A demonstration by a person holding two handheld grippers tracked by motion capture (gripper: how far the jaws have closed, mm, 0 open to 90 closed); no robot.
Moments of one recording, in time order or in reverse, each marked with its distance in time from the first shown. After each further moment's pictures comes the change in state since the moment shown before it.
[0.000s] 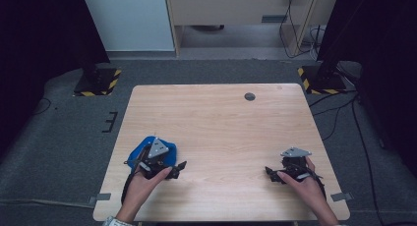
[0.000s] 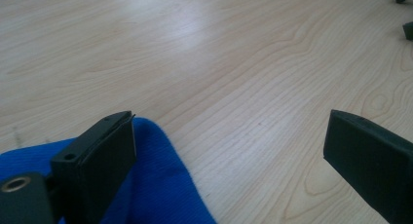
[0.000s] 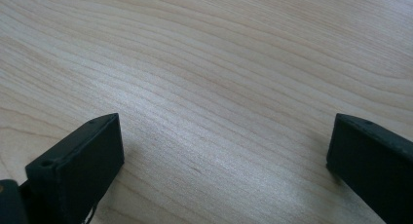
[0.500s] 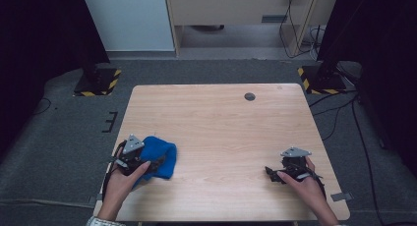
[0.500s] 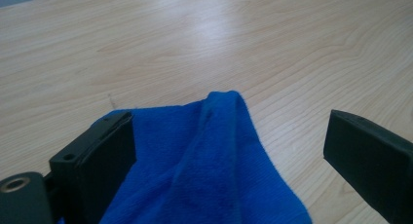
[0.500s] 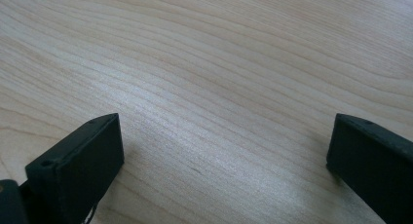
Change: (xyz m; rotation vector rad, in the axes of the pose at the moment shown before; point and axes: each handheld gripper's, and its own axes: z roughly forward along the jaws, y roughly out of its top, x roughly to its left) left arm 0.045 -0.016 -0.030 0.007 0.086 -0.069; right arm 0.000 0.000 0.000 0.001 0.001 -0.001
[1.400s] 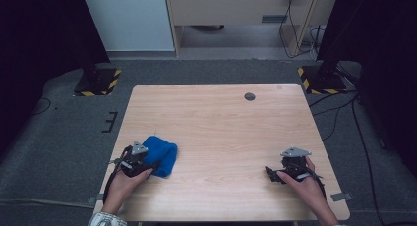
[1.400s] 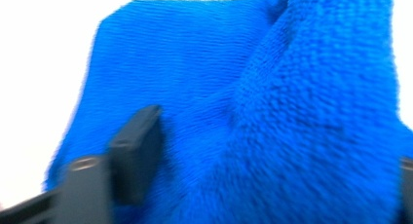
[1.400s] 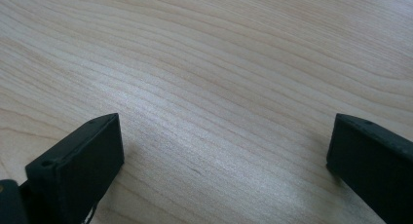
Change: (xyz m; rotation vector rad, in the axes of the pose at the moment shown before) left arm 0.026 -0.042 0.044 0.180 0.032 0.000; right arm 0.000 0.000 0.000 0.001 -0.001 0.000
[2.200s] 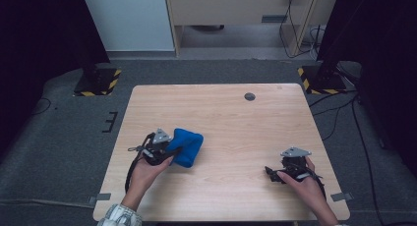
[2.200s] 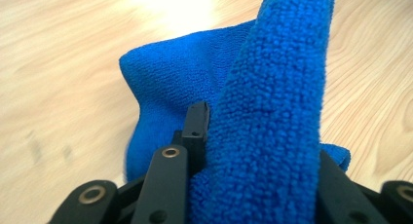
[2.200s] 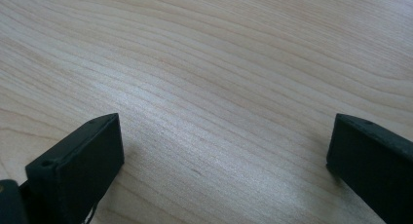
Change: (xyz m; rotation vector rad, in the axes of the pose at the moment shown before) left arm -0.070 0.087 0.002 -0.095 -0.130 0.098; right arm 0.000 0.000 0.000 0.002 0.003 0.003
